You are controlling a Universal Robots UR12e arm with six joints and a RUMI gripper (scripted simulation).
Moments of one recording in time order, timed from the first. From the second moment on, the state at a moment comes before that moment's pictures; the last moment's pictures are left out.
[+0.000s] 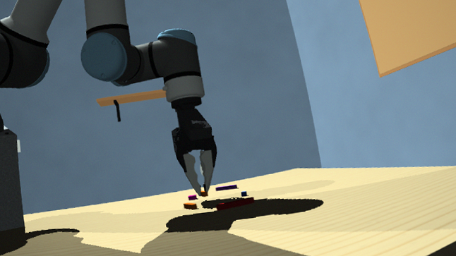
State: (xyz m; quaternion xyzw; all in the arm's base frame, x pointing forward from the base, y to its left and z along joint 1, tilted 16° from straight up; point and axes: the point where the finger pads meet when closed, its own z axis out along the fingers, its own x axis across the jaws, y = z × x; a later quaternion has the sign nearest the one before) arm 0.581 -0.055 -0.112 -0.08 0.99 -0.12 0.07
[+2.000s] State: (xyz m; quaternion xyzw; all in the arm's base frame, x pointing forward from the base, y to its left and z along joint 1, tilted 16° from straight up) arm 0.583 -0.057 -0.124 -0.08 0.99 -0.12 0.07
